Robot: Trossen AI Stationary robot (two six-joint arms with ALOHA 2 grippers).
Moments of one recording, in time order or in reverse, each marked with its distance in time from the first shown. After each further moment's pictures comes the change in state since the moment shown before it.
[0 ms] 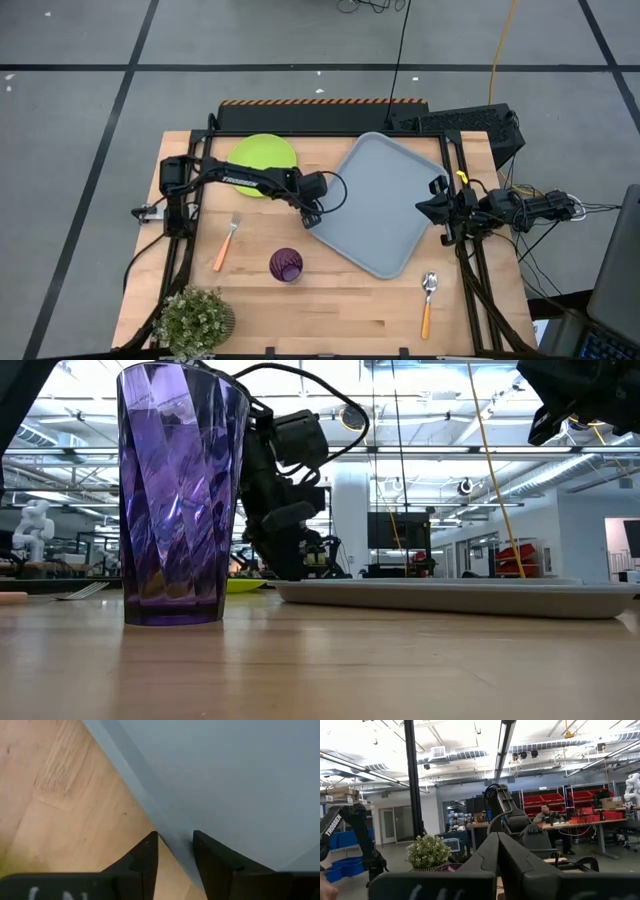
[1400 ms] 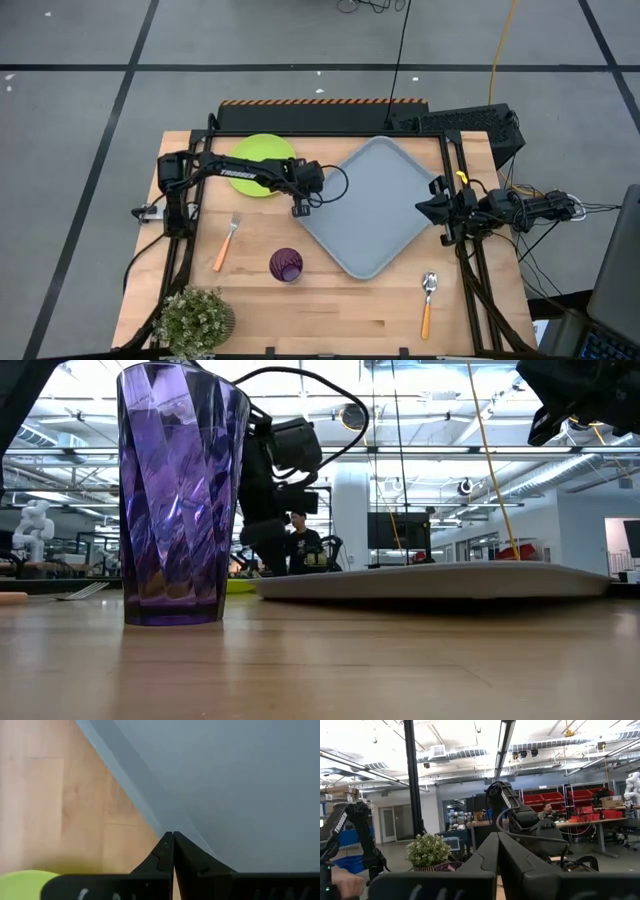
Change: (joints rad) left arm 0.079 -0.002 0.001 -0.052 -0.106 0.446; right arm 0.000 0.000 0.000 -0.007 0.000 0.000
